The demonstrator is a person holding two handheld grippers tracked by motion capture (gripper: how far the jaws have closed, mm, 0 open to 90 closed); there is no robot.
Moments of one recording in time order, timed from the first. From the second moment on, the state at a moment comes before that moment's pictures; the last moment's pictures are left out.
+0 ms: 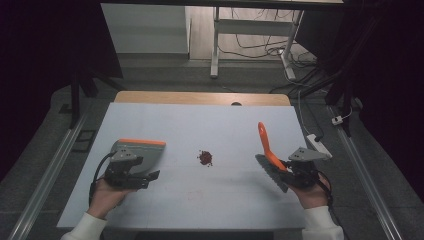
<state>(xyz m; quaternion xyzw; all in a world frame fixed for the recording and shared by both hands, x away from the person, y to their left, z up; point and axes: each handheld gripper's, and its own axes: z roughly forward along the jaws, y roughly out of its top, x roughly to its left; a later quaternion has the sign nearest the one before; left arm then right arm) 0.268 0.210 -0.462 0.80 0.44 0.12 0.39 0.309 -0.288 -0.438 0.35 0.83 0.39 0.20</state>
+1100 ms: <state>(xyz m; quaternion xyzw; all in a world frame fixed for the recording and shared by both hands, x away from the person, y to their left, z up) 0.276 0.266 -0.489 0.75 0.61 0.03 0.25 0.307 -0.279 -0.446 0.34 0.84 0.37 0.19</state>
